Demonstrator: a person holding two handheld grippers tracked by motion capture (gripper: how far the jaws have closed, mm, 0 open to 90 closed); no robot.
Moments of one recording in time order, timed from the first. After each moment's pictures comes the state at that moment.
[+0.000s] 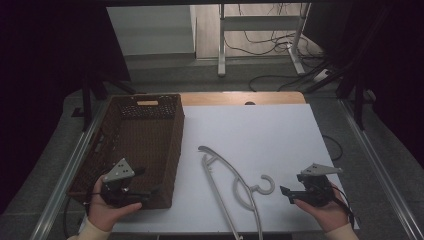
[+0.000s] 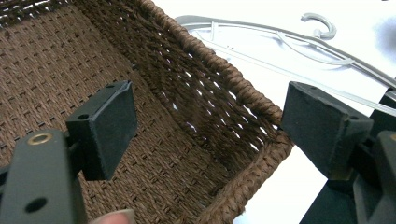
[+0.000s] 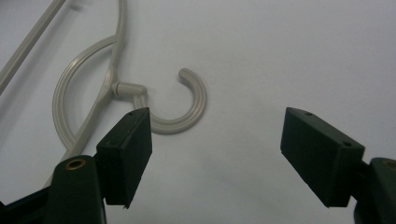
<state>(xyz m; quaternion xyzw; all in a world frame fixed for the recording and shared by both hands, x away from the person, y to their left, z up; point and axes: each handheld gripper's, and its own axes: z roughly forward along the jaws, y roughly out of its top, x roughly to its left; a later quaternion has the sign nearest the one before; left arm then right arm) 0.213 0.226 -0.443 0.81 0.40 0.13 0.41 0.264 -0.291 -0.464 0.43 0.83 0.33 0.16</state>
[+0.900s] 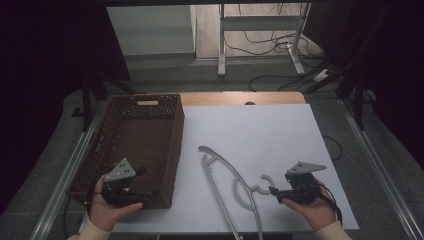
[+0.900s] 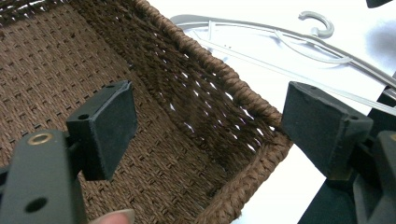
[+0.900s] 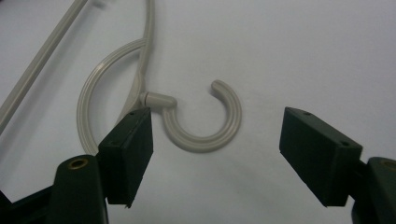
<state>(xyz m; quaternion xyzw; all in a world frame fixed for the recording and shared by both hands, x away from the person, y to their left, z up) 0.214 0.223 -0.443 0.81 0.40 0.13 0.41 0.269 -0.261 -0.466 0.41 0.84 0.32 0.14</state>
